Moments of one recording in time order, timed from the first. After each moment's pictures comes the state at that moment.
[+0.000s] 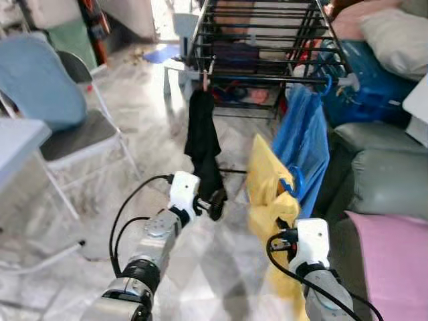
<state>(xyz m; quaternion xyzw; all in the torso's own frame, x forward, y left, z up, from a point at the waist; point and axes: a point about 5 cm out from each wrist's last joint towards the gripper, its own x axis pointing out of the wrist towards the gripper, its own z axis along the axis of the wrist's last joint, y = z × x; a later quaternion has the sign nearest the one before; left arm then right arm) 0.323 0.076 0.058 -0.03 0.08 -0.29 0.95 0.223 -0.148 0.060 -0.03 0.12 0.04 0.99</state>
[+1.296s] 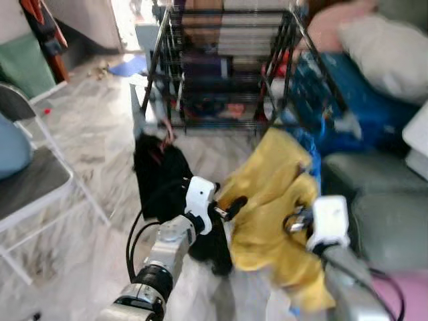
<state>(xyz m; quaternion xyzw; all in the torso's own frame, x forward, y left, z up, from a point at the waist) 0.314 0.056 0.056 -0.07 0.09 -0.35 0.93 0.254 -0.179 0.084 -0.07 0.11 0.00 0.99</state>
